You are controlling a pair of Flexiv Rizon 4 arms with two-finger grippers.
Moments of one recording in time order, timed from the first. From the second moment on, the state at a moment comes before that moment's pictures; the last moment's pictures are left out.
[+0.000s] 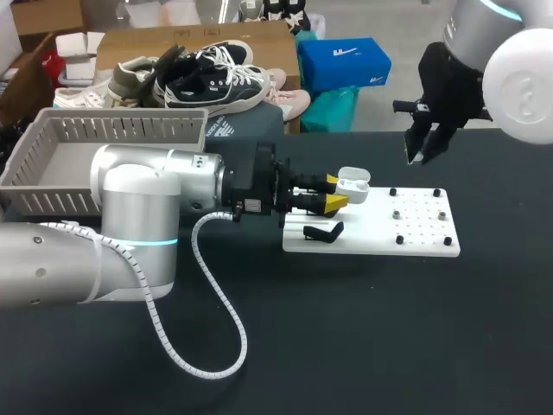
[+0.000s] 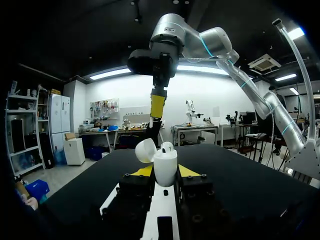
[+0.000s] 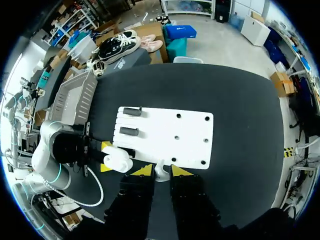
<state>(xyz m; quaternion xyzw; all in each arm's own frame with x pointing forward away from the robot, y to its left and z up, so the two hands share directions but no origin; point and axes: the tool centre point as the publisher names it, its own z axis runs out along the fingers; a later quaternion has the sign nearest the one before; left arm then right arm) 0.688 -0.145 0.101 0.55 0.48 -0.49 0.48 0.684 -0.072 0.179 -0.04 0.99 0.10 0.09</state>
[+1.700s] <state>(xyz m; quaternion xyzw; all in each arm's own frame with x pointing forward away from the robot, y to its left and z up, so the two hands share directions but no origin) 0.688 -0.145 0.101 0.55 0.48 -0.49 0.48 0.670 0.005 0.183 -0.20 0.97 0.09 0.04</state>
